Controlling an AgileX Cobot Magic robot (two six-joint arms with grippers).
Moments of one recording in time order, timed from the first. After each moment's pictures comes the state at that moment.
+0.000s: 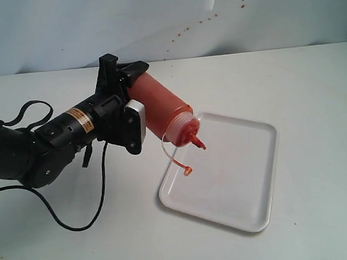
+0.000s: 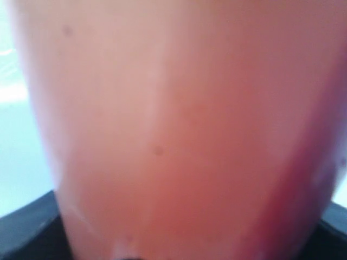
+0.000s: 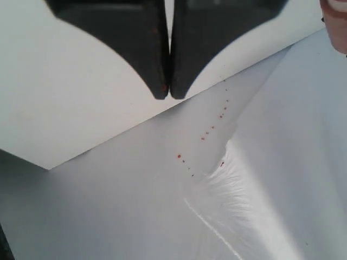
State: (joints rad) left arm -0.42 1.96 -0.83 0.27 -0.92 1.43; right arm -0.07 0.01 0.00 0.52 0.09 -0.01
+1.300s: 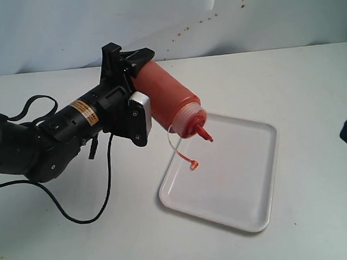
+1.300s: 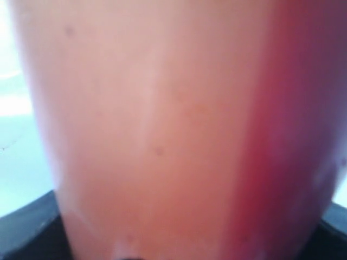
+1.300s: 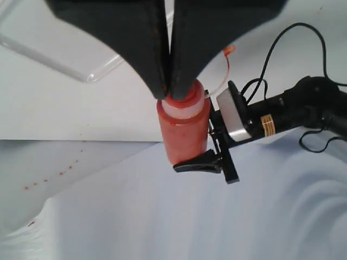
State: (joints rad) left arm -0.44 1.96 -0.87 0.27 -0.96 1.44; right arm -0.07 0.42 -0.23 1.58 0.68 -1.39
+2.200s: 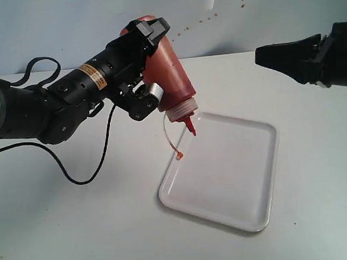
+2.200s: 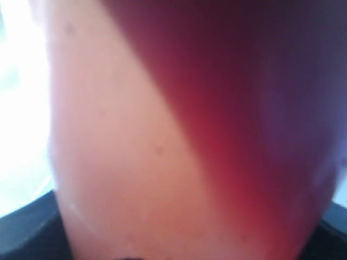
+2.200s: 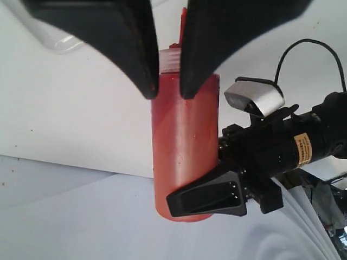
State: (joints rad) left arm -0.44 1.96 -1.06 0.29 -0.82 2.02; right arm -0.07 1.46 -0.76 1.74 0.98 -1.83
